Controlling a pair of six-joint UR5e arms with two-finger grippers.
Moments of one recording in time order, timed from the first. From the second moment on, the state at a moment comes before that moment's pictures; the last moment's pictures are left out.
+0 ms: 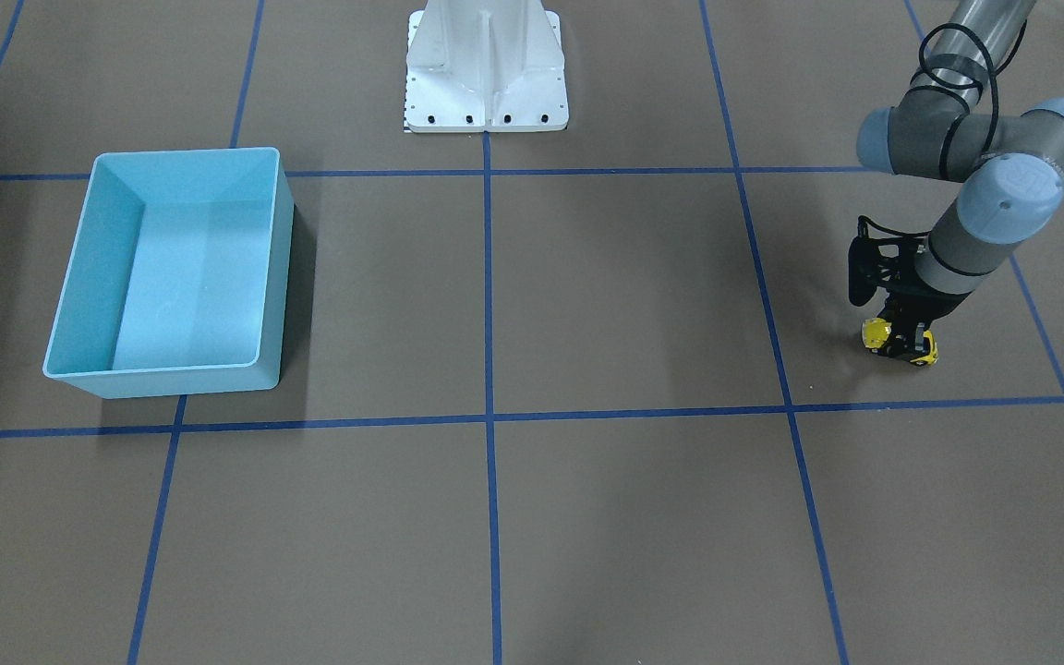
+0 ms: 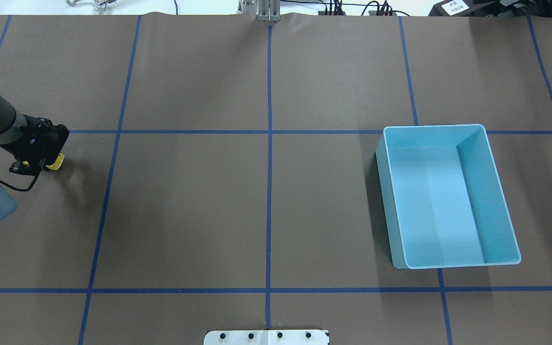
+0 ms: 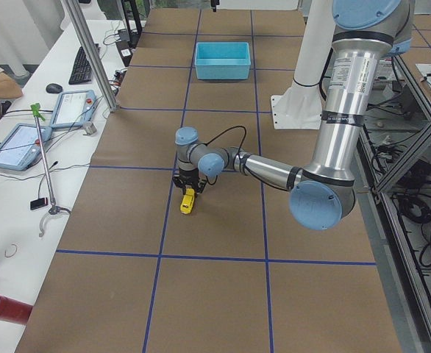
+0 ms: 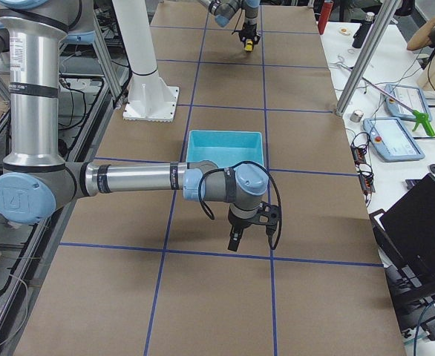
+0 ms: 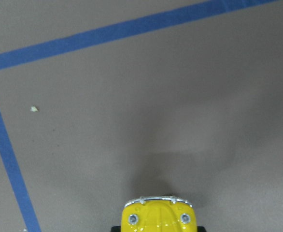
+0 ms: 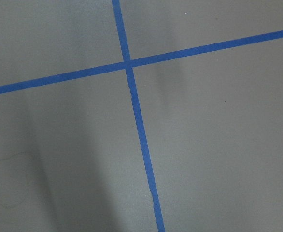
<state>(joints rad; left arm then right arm) -0.92 -1.73 -1.59 -1.87 -2.05 1.03 1.48 -1.64 1.72 -1.64 2.29 0.27</state>
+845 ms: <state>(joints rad) -0.95 -1.73 -1.55 -1.88 -2.07 1.03 1.48 -1.64 1.72 -1.64 2.29 0.27</state>
